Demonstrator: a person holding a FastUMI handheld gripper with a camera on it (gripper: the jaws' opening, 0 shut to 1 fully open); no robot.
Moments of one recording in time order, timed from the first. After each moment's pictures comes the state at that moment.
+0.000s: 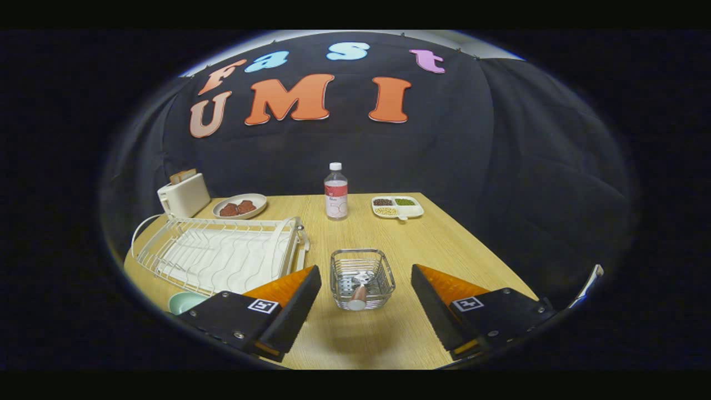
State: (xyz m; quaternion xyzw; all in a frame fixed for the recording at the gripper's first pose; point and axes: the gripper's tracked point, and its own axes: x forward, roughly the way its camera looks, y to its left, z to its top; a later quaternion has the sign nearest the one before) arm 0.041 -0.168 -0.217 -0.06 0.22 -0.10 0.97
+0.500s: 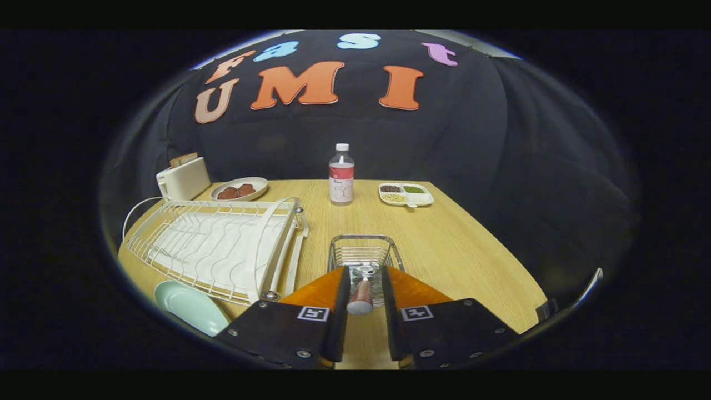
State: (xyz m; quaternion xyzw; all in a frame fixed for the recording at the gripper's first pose) arm 0.055 -0.172 -0.242 -0.07 0.23 -0.09 0.97
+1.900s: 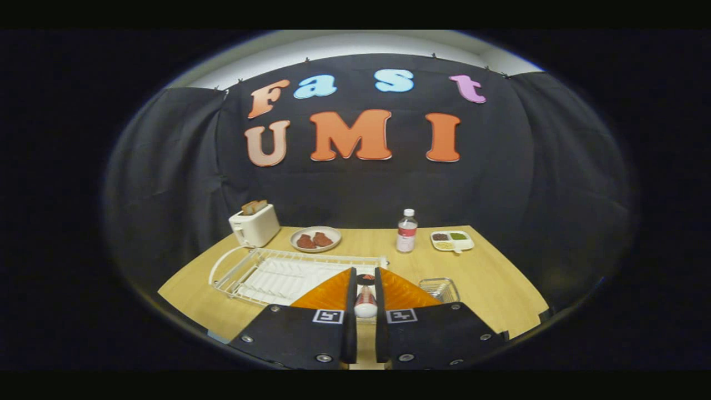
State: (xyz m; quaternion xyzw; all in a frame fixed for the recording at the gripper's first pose) arm -0.014 0.000 -0.099 -0.05 0.14 0.04 0.99
